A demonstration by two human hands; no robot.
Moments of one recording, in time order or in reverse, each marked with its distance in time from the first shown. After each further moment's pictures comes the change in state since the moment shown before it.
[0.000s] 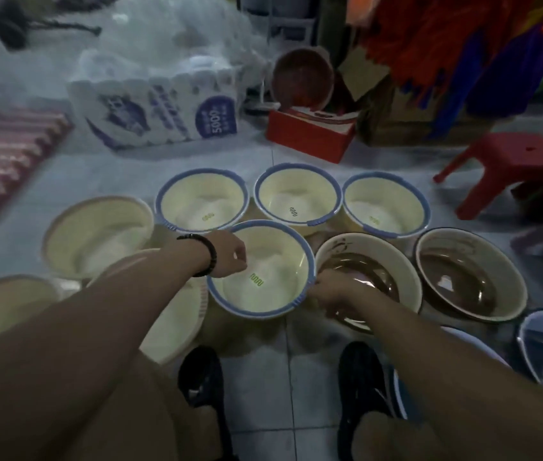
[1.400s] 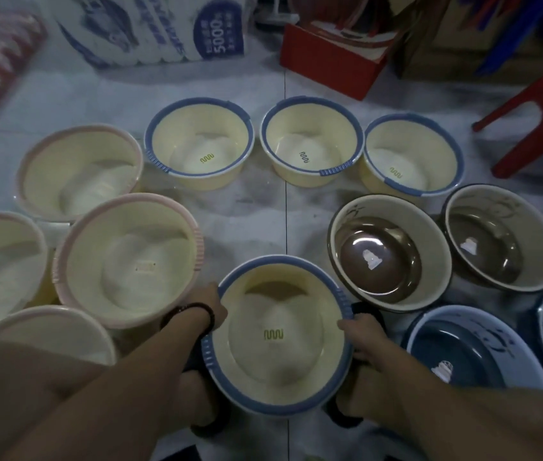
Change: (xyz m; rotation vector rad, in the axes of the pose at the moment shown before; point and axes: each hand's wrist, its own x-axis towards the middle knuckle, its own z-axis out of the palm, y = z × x) left_hand 0.085 -0.030 0.260 -0.415 -0.111 -0.490; right_hand 0.050 0.157 0.139 0.608 0.093 0.454
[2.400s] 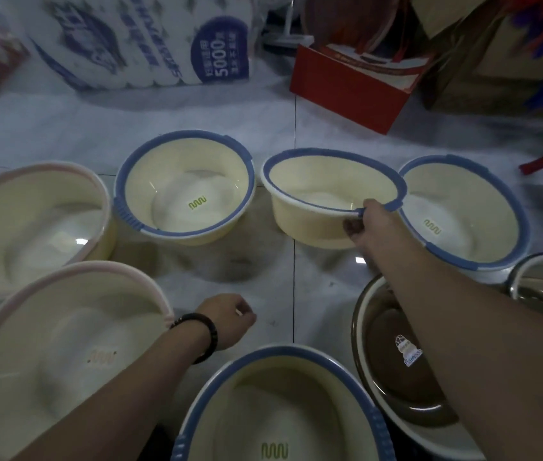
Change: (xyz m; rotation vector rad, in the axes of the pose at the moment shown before) left_hand 0.110 0.106 -0.128 -0.279 -0.082 0.193; right_hand 0.147 -0.394 -0.051 0.943 0.074 -0.249
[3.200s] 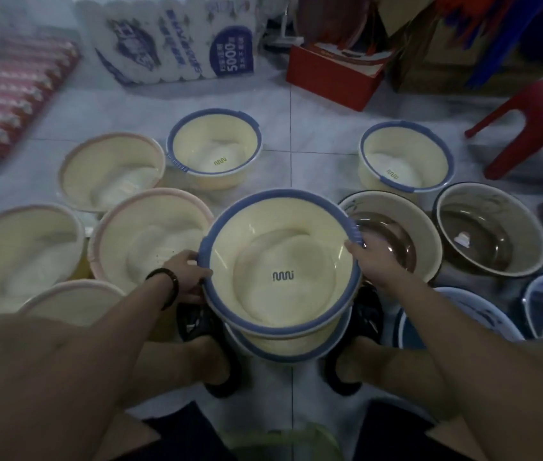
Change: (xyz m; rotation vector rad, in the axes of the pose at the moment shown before) left_hand -0.245 -0.124 0.045 -0.642 0.157 -0.216; right_hand -0.308 0.101 -0.248 -0.793 -0.340 -0.374
